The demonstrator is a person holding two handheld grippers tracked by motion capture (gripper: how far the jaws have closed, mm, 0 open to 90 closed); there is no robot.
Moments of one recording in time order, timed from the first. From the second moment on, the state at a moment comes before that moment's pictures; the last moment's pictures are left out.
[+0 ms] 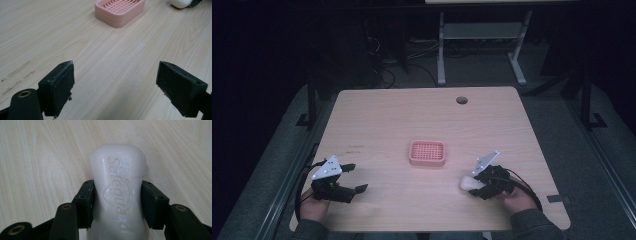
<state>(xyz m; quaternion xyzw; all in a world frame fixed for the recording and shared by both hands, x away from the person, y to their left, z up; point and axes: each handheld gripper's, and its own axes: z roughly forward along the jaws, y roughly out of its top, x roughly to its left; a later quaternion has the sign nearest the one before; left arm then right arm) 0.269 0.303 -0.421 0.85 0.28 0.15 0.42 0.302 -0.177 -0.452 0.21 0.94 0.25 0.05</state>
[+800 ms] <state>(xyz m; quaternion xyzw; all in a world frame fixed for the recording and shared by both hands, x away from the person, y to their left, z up) 0.269 0.303 -0.421 0.85 0.28 0.14 0.43 0.315 -0.161 -0.424 0.19 0.95 0.26 0.06</state>
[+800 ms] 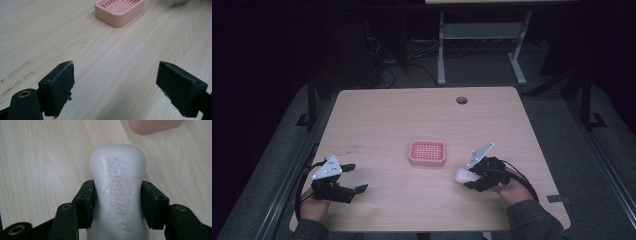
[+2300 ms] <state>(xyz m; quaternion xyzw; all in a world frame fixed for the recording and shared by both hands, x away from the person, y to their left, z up) 0.269 0.305 -0.420 0.85 0.28 0.15 0.43 0.368 -0.112 -0.398 0.14 0.96 0.25 0.05</state>
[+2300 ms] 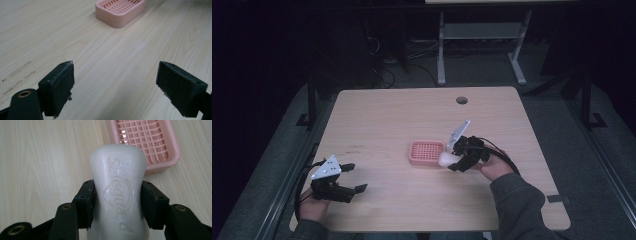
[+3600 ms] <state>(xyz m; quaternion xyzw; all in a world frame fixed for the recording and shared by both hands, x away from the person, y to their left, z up) 0.270 0.306 -0.420 0.84 0.29 0.15 0.43 0.399 -0.083 -0.385 0.12 0.96 0.24 0.04</state>
